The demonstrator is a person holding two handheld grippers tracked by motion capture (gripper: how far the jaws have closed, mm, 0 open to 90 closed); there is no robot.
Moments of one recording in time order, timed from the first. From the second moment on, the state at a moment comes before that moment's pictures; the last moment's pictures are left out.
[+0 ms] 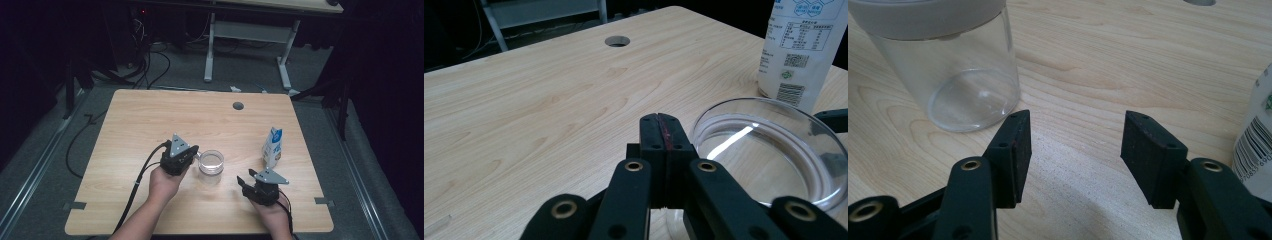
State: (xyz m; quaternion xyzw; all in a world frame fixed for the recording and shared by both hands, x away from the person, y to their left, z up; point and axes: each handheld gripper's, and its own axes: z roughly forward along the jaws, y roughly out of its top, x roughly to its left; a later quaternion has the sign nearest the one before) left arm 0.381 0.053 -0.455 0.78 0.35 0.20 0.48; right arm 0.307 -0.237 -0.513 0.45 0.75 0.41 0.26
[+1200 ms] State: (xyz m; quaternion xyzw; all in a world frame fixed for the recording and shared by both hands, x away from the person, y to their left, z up) left arm 0.376 0.051 -0.458 0.77 0.35 0.21 0.49; right arm 0.309 -0.212 -0.490 0.41 0.75 0.46 0.25
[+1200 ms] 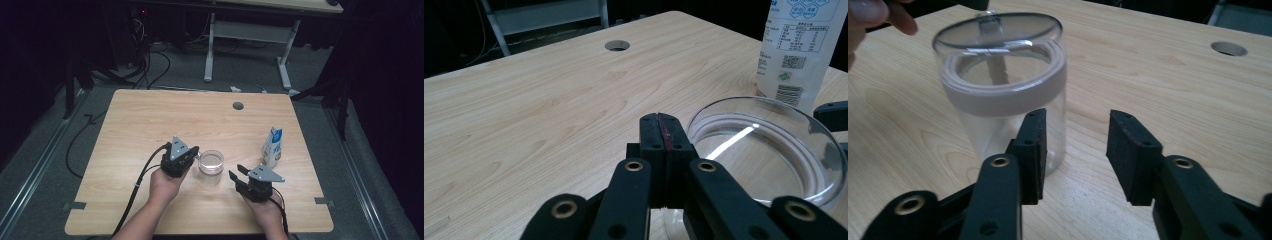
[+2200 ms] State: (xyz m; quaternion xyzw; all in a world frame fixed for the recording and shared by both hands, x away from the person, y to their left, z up) left arm 0.376 0.055 -0.462 0.77 0.35 0.20 0.50; right arm 0.313 -0.178 -0.473 0.35 0.76 0.49 0.26
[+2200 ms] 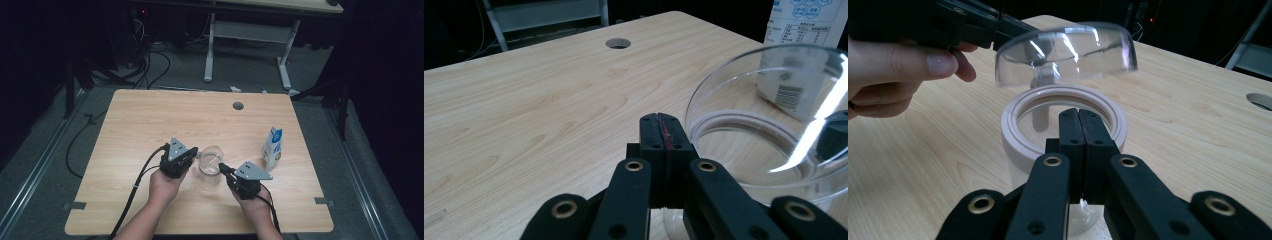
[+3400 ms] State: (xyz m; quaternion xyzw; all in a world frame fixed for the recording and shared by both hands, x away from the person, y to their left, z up) left arm 0.322 0.061 -0.482 0.76 0.35 0.15 0.53; right arm 0.312 -0.178 -0.468 0.36 0.76 0.48 0.26
